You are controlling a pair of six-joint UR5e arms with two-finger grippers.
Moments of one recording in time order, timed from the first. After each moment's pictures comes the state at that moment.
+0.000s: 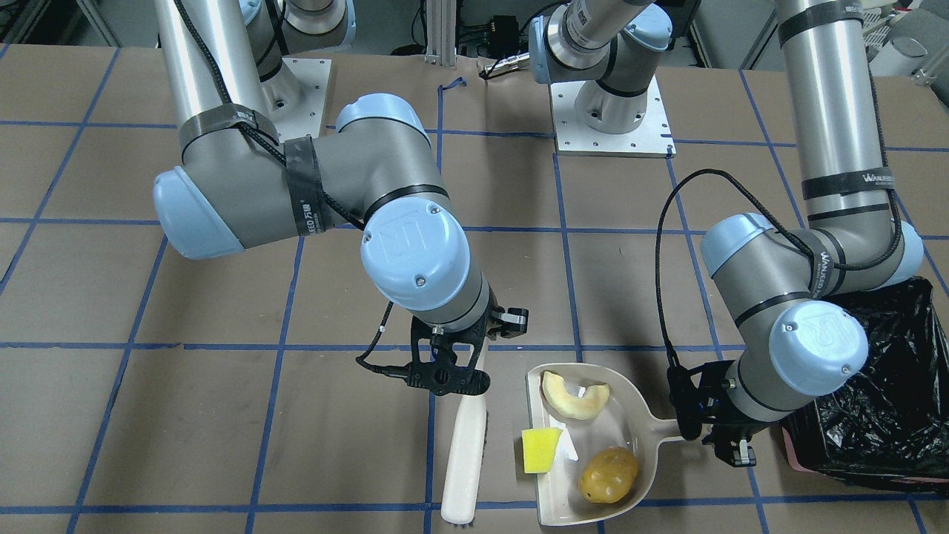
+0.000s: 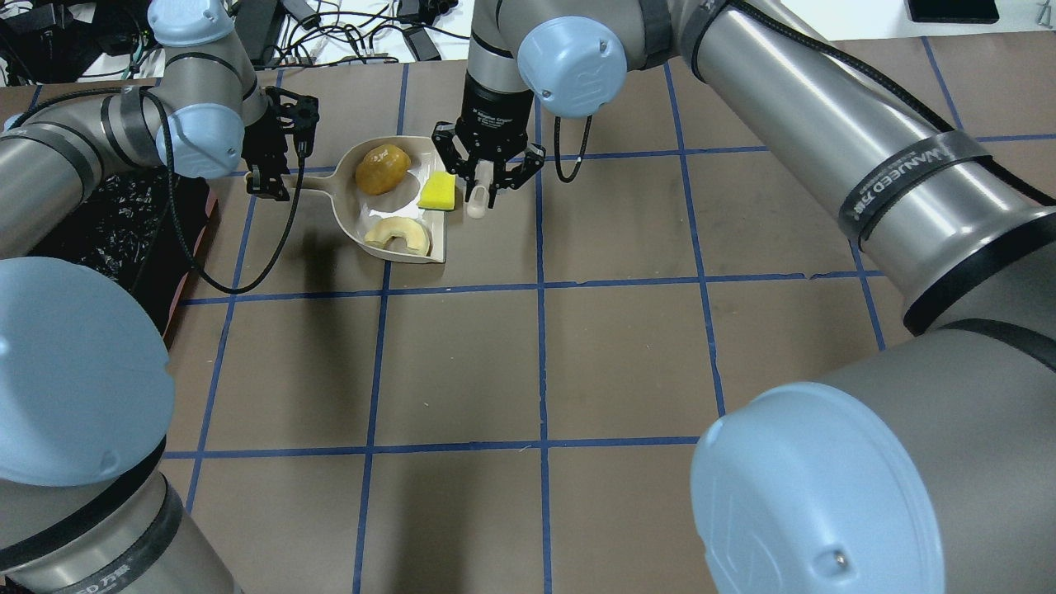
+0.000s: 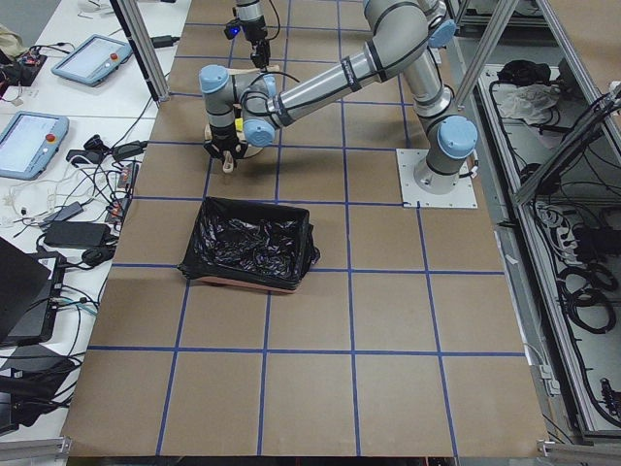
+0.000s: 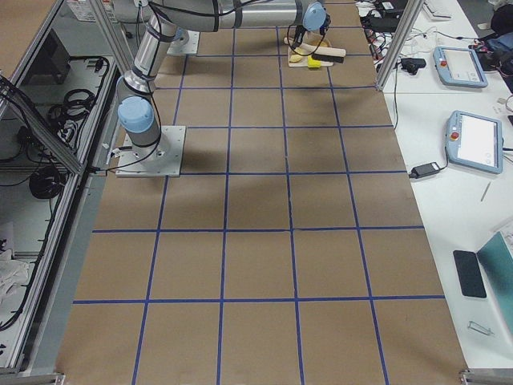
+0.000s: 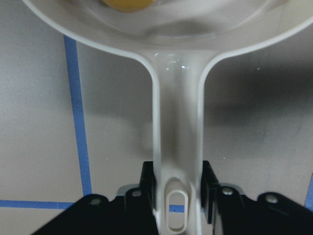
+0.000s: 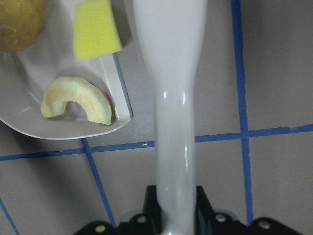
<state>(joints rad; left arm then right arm) -1.41 -2.16 -1.46 -1.05 1.69 1.71 1.90 -0.95 1.11 -1.62 -1.29 0.49</state>
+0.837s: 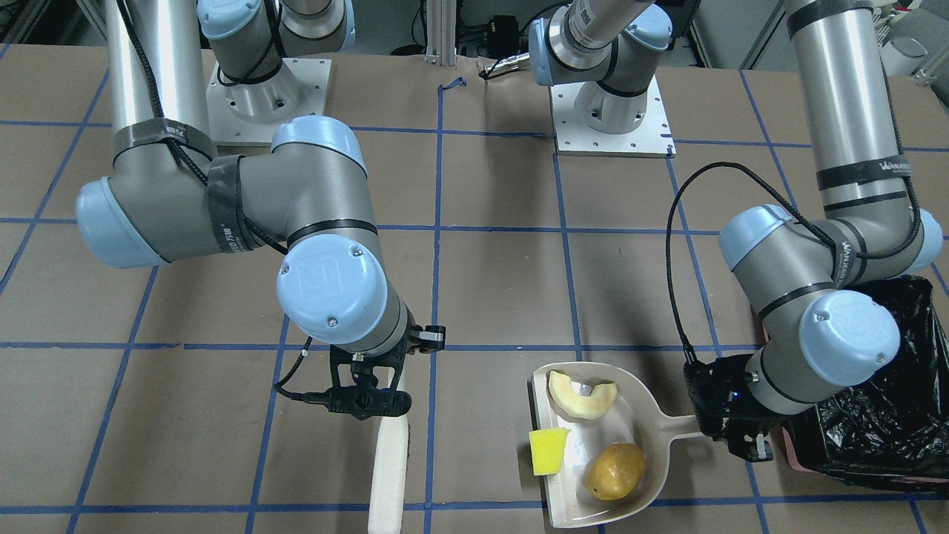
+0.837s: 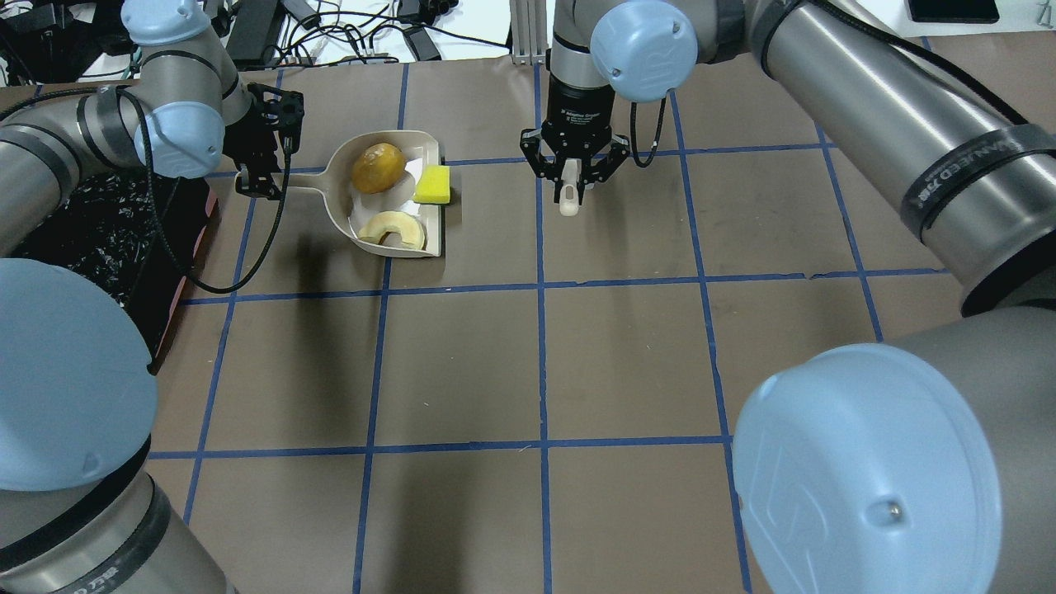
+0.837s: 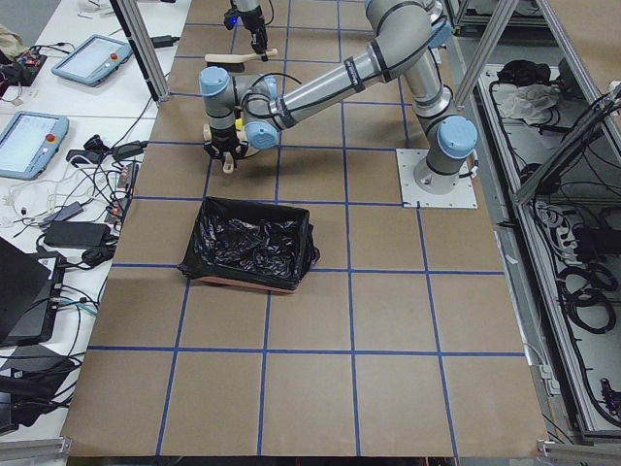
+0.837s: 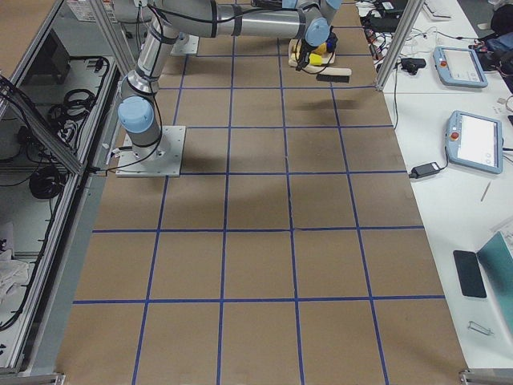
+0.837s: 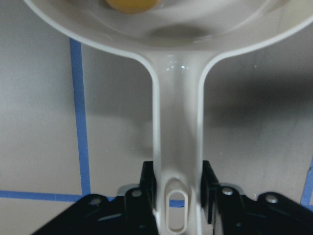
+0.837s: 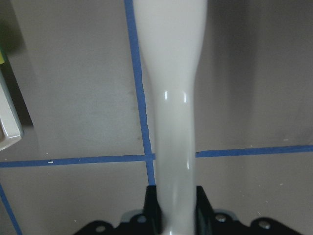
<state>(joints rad) -1.36 -2.13 -1.47 -1.06 1.63 1.71 1.82 -0.97 1.18 -1.60 -1.43 0.31</state>
